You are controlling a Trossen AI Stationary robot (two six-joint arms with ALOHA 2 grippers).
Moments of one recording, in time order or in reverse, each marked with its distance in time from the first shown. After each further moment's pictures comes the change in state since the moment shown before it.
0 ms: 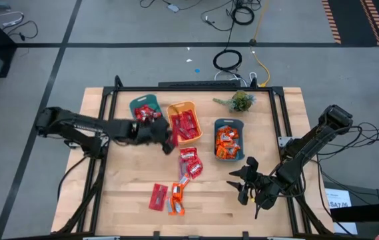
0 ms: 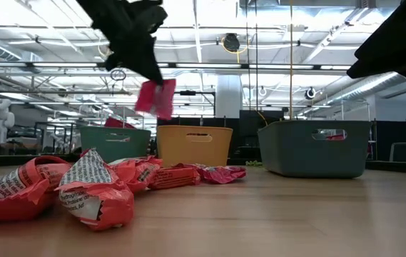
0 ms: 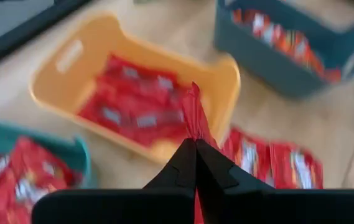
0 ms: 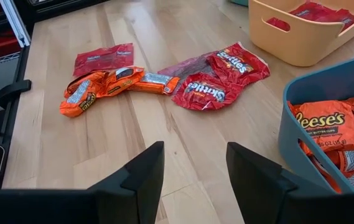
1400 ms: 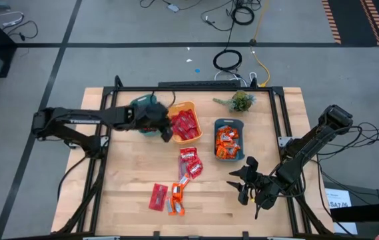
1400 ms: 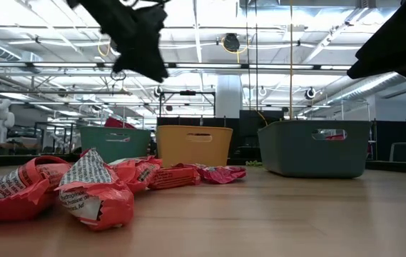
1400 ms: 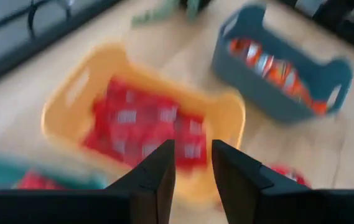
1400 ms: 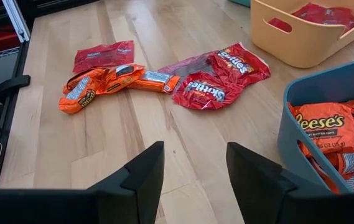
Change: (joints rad) left arm 0.209 -0.056 0.002 0.067 0.219 0.146; right arm -0.002 0.000 -0.001 0.001 -0.006 -0.022
